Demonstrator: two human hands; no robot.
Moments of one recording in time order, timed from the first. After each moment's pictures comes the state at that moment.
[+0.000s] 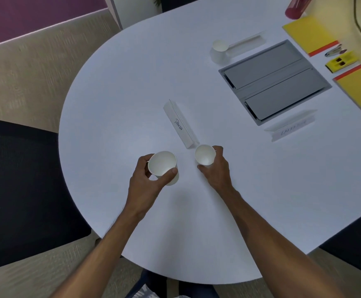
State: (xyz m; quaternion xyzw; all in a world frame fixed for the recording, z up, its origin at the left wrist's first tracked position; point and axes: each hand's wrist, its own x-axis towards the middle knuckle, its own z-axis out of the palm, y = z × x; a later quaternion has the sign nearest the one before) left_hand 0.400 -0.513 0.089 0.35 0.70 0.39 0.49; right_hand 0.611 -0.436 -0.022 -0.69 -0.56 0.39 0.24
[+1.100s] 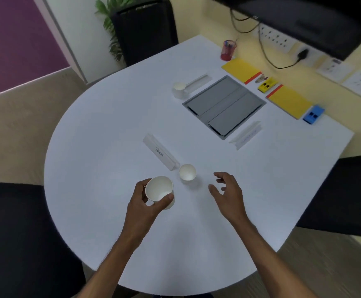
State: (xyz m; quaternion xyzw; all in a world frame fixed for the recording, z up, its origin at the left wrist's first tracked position) left_hand 0.378 -0.538 0.131 0.43 0.60 0.38 0.56; right_hand 0.634 -0.532 0.087 -0.72 -0.51 0.32 0.34
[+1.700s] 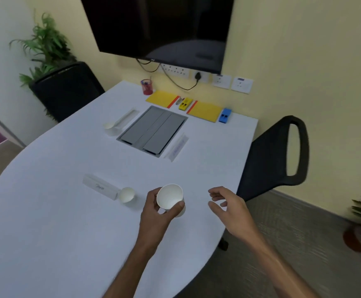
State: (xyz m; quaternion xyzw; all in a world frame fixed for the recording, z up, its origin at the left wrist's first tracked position) left_hand 0.572 -0.617 0.180 0.55 0.47 0.34 0.60; right_hand 0.783 -0.705 0.179 -0.75 -0.47 0.27 0.39
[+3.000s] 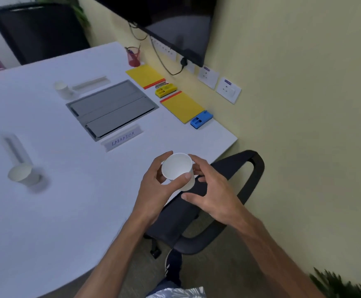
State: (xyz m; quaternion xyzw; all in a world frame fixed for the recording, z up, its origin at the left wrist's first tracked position) left_hand 0.991 -0.601 0.204 0.48 0.48 0.43 0.59; right_hand 1.163 -0.627 0.229 -0.64 -0.66 0.34 0.22
